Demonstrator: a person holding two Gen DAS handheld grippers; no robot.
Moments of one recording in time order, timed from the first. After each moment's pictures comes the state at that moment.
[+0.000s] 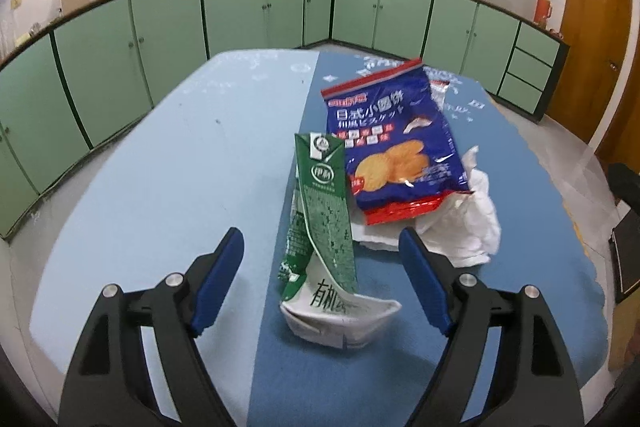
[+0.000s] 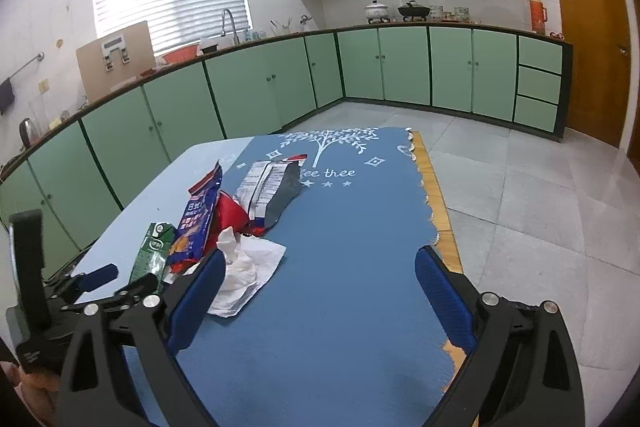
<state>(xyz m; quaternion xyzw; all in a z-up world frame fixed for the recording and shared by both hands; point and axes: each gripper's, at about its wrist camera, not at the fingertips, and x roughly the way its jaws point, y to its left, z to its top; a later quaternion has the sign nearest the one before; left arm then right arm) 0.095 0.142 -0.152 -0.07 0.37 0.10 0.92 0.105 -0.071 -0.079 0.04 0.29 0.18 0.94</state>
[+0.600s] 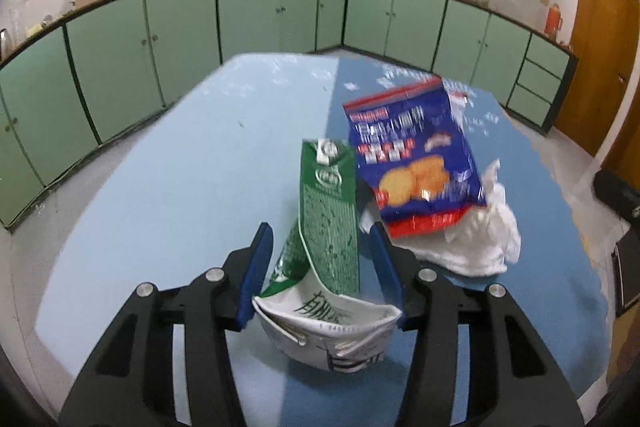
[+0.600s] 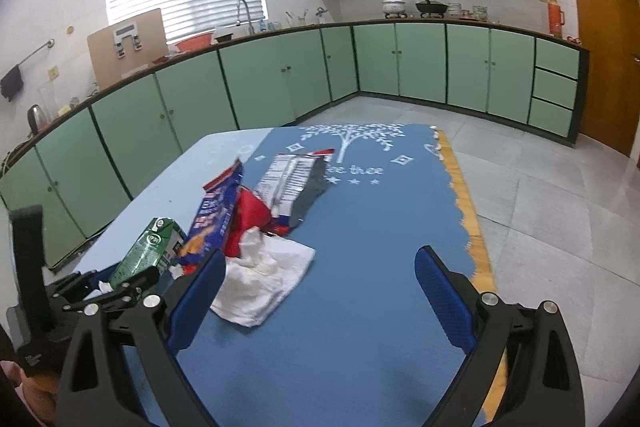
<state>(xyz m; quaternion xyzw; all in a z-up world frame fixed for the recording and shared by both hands) 0.085 0.157 -0.142 -0.09 0.35 0.12 0.92 0.117 -0.038 -0.080 0.02 0.30 0.21 0.93</state>
